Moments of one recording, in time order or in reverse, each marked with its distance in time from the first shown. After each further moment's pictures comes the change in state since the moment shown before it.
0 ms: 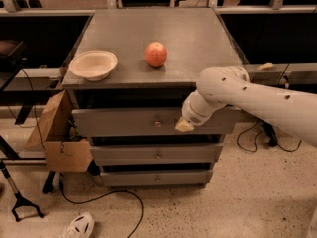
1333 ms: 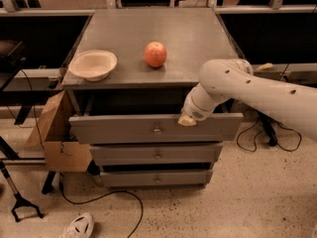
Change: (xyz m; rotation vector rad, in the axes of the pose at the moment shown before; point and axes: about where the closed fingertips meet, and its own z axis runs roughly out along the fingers) arm -0.007 -0.006 -0.021 0.000 0.000 0.000
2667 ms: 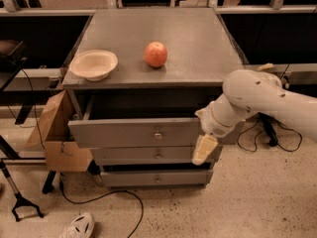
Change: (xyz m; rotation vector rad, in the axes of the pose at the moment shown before) arm 0.050 0.055 -0.030 -0.084 -0.018 -0.059
